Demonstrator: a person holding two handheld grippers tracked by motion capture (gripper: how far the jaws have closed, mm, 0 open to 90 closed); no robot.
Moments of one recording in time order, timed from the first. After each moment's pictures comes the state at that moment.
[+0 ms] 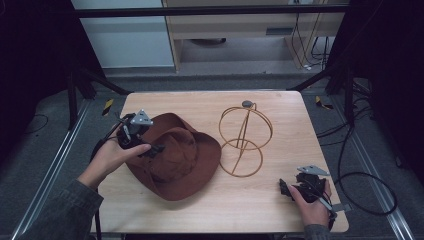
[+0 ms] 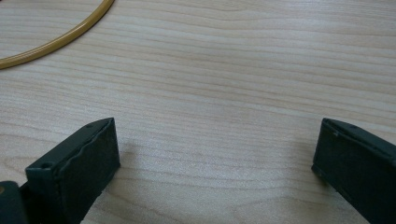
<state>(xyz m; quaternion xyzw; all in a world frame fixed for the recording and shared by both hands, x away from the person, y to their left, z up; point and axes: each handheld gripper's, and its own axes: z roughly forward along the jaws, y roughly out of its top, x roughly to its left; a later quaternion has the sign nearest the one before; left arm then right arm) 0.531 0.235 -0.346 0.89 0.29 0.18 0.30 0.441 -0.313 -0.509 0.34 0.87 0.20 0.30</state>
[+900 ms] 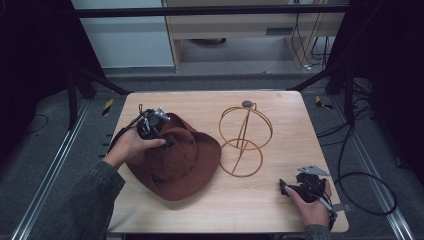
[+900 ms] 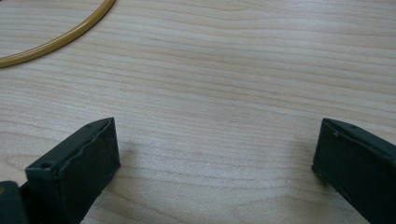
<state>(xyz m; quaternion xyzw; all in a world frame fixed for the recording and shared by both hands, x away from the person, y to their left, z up) 0.587 0.214 -0.384 0.92 0.29 0.13 0.22 0.441 -0.313 -0.509 0.34 0.87 0.21 0.30</state>
